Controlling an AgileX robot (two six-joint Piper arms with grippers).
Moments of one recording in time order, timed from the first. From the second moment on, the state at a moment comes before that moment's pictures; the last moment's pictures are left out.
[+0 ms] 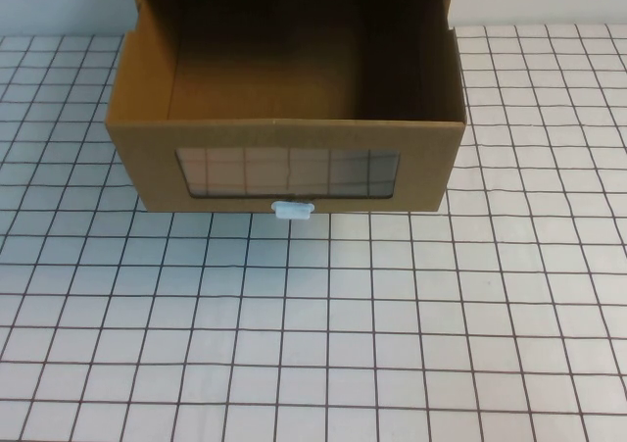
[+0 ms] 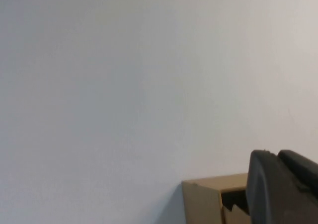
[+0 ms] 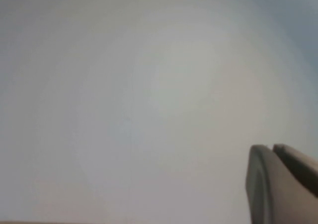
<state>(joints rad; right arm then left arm) -0.11 -0.01 0.02 -0.20 -0.65 0.29 -0.13 -0.01 0.03 0.16 -0.53 -0.06</state>
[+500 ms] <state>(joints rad) -0.11 0.00 -0.28 -0.19 -0.71 0.29 -0.13 0.05 -0.25 -0.21 -0.75 0.17</state>
